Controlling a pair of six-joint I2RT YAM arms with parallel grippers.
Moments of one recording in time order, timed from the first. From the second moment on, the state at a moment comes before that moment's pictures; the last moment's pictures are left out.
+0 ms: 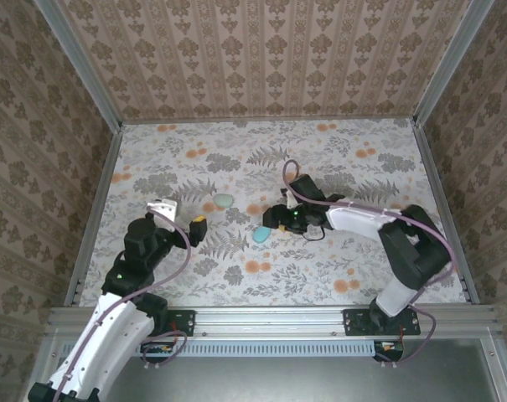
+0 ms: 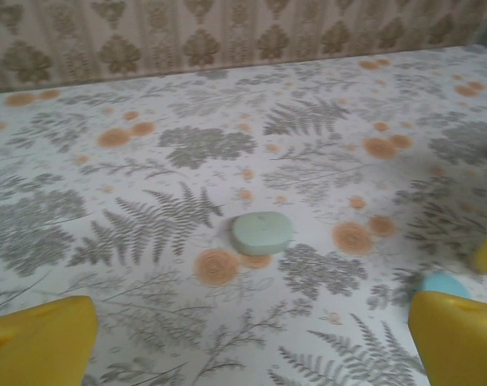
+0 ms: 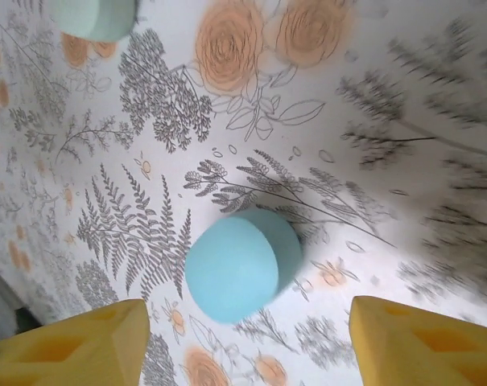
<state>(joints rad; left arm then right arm) -0.38 0.48 0.40 -0.28 0.02 -0.08 0.56 1.61 0.92 -0.27 -0.36 0.68</state>
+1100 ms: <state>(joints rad) -0.05 1.40 0.33 0.68 -0.19 0.05 0.06 1.27 0.43 0.38 0.34 0.13</state>
